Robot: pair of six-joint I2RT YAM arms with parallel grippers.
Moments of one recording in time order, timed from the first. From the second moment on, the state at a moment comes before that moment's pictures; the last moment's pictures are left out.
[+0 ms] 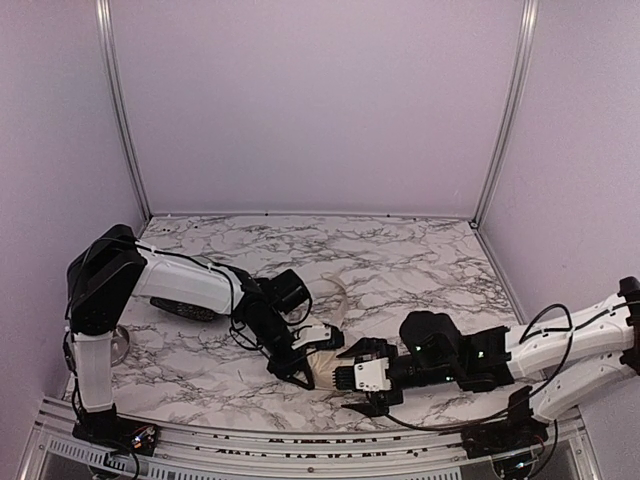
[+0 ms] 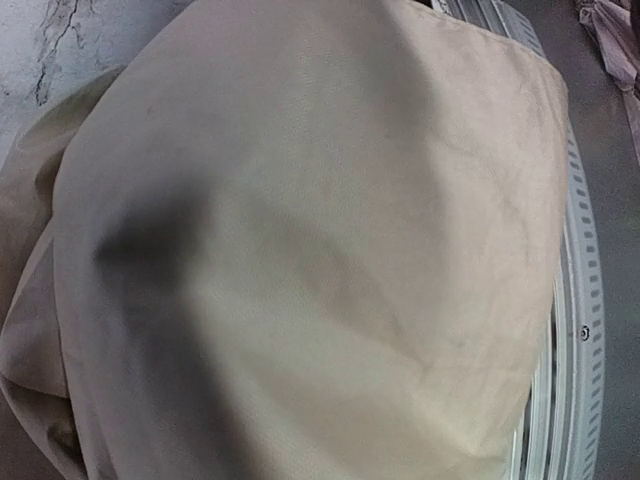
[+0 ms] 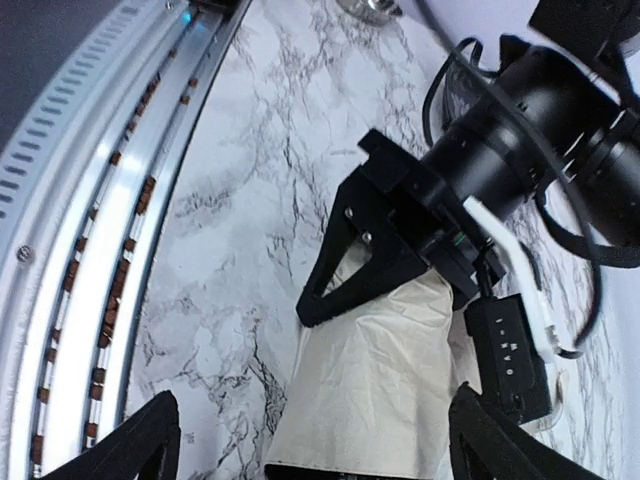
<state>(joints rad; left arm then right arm) -0.95 2.02 1.24 -0.51 0.64 0.46 1.21 1.19 0.52 0.09 -0.12 -0.57</state>
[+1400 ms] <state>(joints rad) -1.22 1.42 0.57 0.21 -0.02 0.65 0.89 1.95 1.13 -0.42 -0.72 -0.39</state>
